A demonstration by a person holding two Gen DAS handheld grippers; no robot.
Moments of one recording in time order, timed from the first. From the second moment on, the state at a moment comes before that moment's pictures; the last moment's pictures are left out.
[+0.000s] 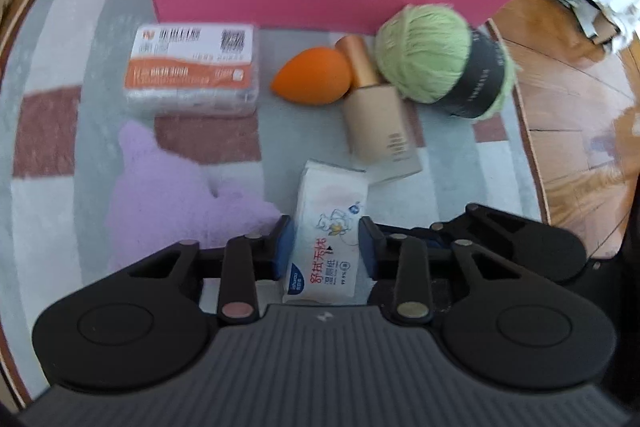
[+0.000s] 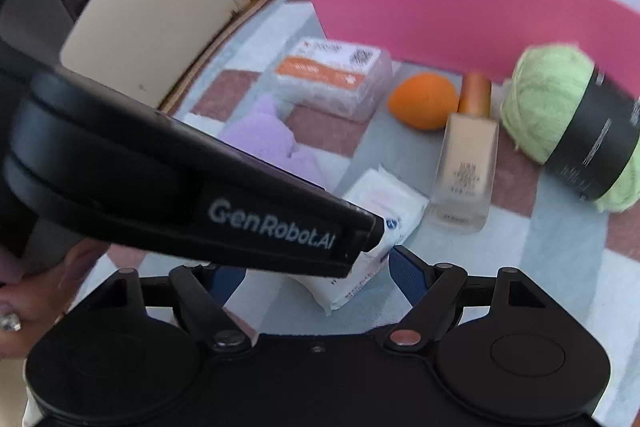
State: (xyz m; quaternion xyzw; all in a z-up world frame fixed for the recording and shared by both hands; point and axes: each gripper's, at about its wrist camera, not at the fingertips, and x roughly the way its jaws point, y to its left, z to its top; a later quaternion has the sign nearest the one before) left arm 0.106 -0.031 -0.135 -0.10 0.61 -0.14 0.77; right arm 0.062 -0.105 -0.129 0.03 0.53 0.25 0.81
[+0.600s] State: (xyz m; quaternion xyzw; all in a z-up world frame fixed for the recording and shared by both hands) left arm 0.084 -0.014 -0.153 -0.21 0.60 -0.11 0.76; right arm 0.036 -0.115 -0.137 0.01 0.53 0.25 0.81
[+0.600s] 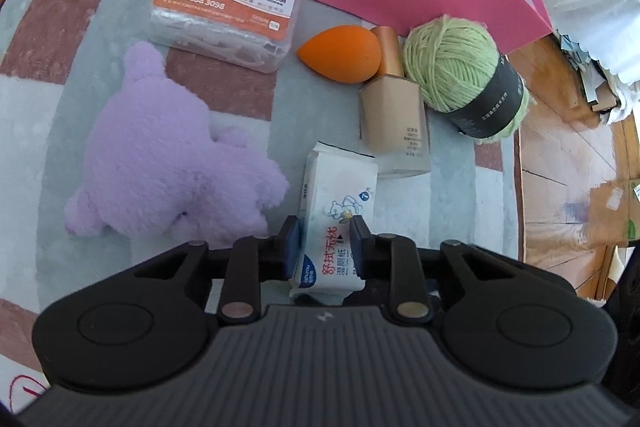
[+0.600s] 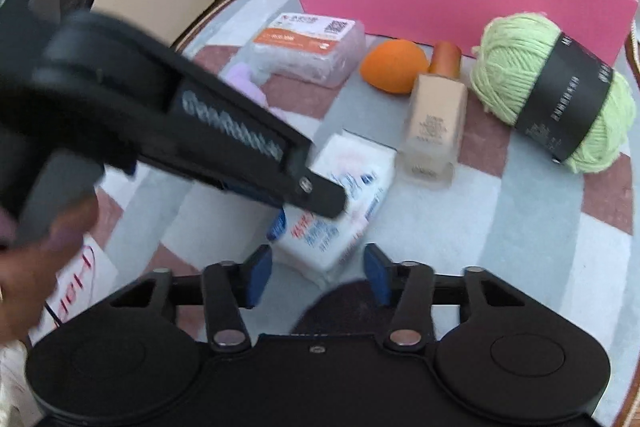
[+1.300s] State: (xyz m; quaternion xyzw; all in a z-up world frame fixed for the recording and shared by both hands) left arm 0.055 -0.026 -0.019 -0.12 0.53 -0.19 0.82; right arm 0.015 -0.142 -0.023 0.02 0.44 0.26 0.86
